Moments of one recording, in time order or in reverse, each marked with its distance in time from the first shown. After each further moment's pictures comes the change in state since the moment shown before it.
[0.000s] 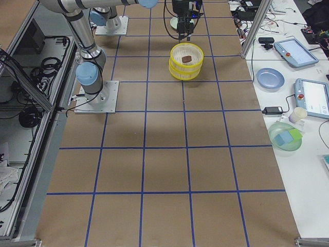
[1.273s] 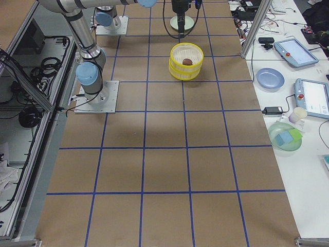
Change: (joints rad) left arm 0.281 0.207 0.084 -0.376 0.486 0.846; right arm 0.000 -0.006 0.001 -0.004 0.000 0.013
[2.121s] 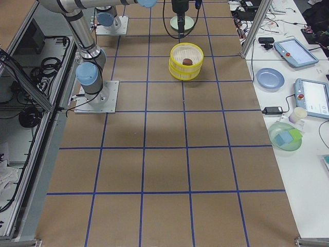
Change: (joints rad) left arm 0.031 0.179 -0.016 -0.165 0.100 0.053; right arm 0.001 0.004 0.001 0.005 0.006 0.003
